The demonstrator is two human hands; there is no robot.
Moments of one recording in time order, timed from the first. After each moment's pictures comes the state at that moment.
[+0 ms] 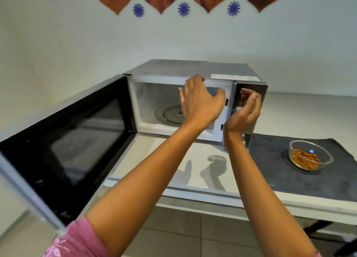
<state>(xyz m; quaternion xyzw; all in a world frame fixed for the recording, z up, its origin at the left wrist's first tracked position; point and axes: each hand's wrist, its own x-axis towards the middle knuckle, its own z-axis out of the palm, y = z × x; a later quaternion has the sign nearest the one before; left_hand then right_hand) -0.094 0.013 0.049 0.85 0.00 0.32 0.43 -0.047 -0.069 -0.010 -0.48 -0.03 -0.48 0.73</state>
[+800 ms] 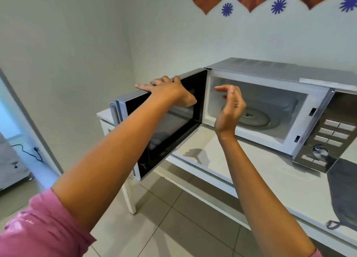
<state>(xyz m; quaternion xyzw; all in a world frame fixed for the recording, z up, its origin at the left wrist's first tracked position) -0.201 0.212 0.093 0.94 0.34 0.02 0.02 -0.116 0.108 -0.008 -0.50 -0.30 -0.25 0.77</state>
